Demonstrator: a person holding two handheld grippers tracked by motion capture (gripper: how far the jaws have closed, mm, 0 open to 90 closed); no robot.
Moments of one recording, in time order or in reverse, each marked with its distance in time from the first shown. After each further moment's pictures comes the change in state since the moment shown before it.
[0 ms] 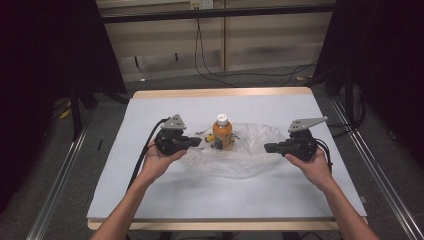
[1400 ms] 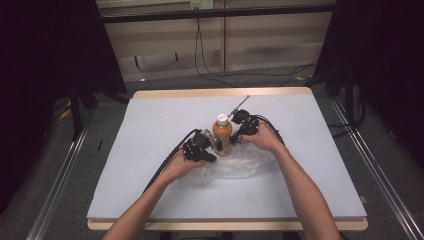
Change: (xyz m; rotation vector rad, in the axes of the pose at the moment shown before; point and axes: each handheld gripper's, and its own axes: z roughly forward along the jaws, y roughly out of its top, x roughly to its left) left arm -0.012 -0.016 0.089 0.388 -0.102 0.045; right arm -0.050 0.062 0.174 0.488 0.053 0.039
